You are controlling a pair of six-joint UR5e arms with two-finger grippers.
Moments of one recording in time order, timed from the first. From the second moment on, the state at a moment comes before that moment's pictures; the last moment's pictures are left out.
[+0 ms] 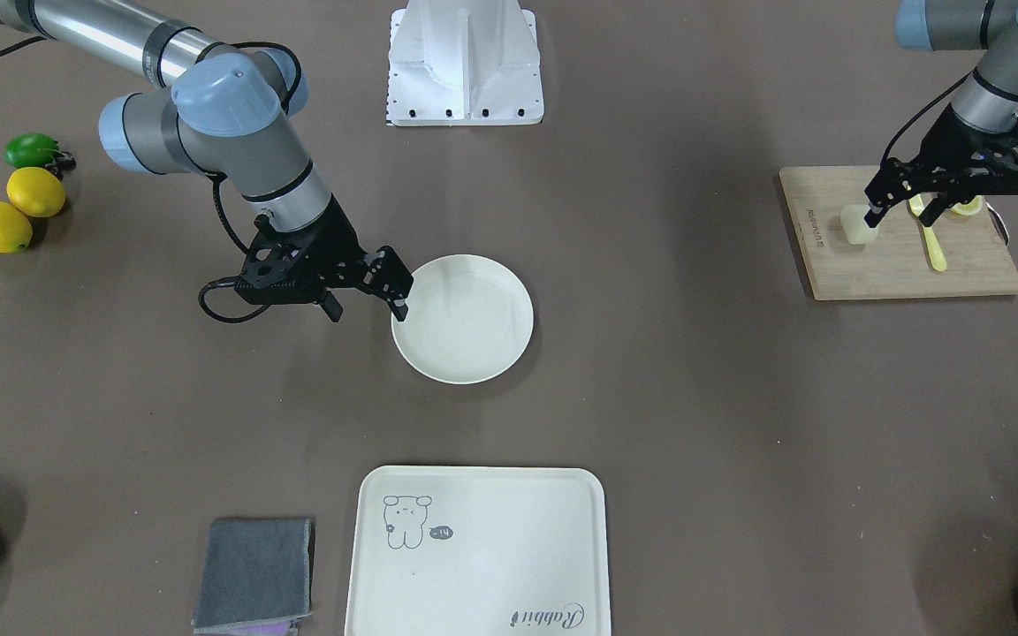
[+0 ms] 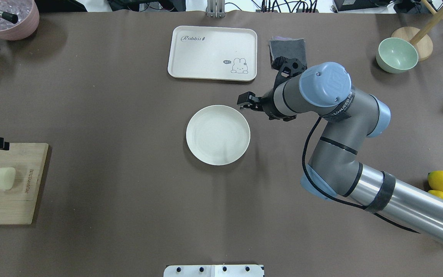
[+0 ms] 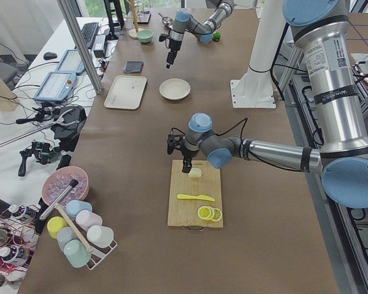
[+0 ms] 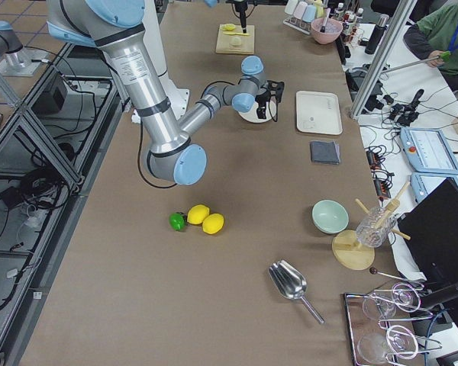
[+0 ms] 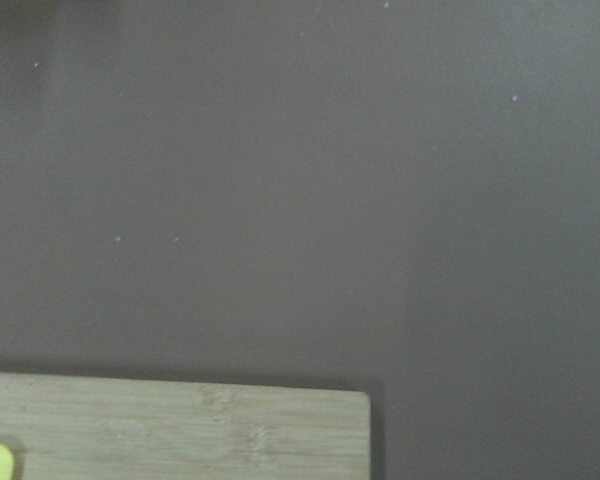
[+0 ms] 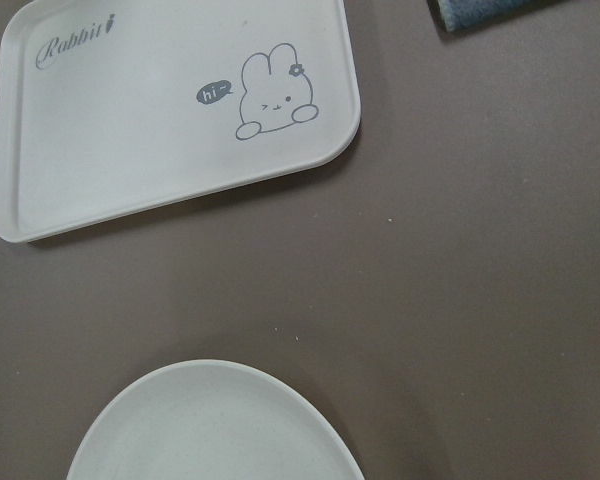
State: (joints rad) left arm -0.90 -1.27 -1.89 -2.32 -2.01 -0.97; right arm 0.65 -1.04 1.65 -1.12 1.85 1.45
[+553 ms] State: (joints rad) left arm -0.80 -1.26 -1.83 -2.38 -1.94 -0.98; right arm 0.66 -1.04 1.65 -1.12 1.85 1.45
